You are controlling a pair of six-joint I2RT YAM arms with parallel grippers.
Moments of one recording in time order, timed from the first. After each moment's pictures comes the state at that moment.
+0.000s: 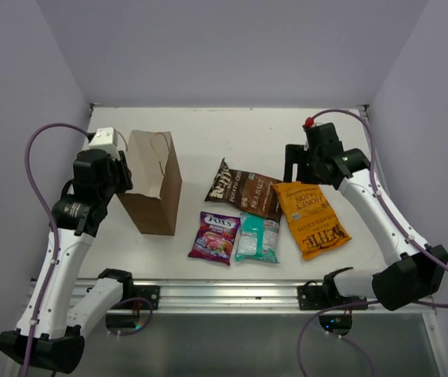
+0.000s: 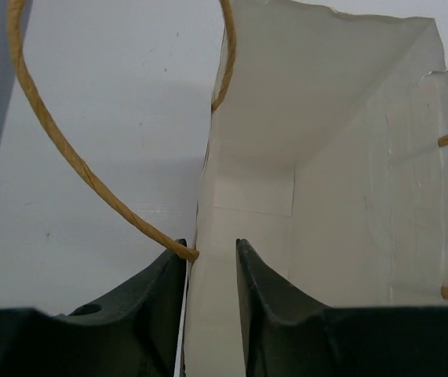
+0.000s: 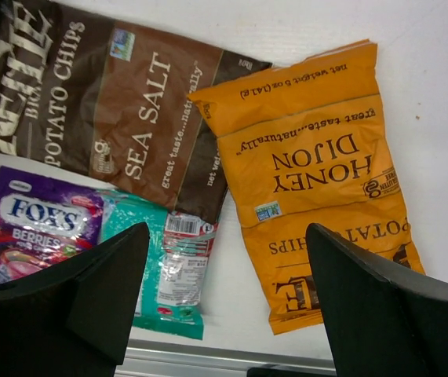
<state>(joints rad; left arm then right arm) -0.15 0.86 1.05 -0.71 -0.16 -0.20 0.34 1.31 1.31 -0.92 0.11 0.35</state>
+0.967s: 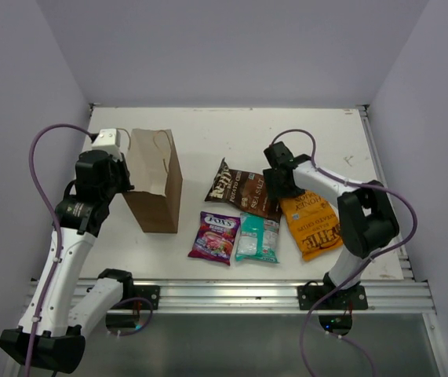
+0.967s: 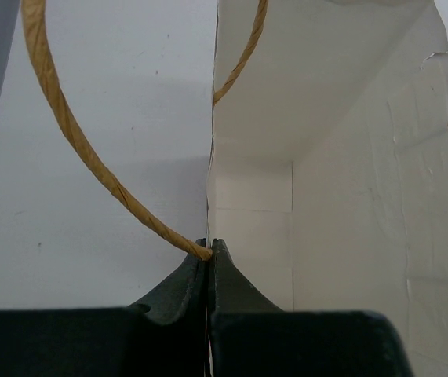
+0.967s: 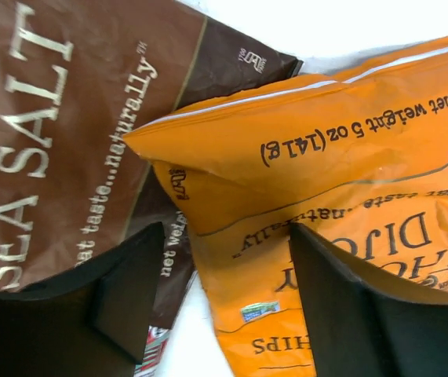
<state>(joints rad) -0.15 0.86 1.00 -0.65 -0.13 -0.18 0.45 1.73 1.16 -0.66 0.28 0.26</state>
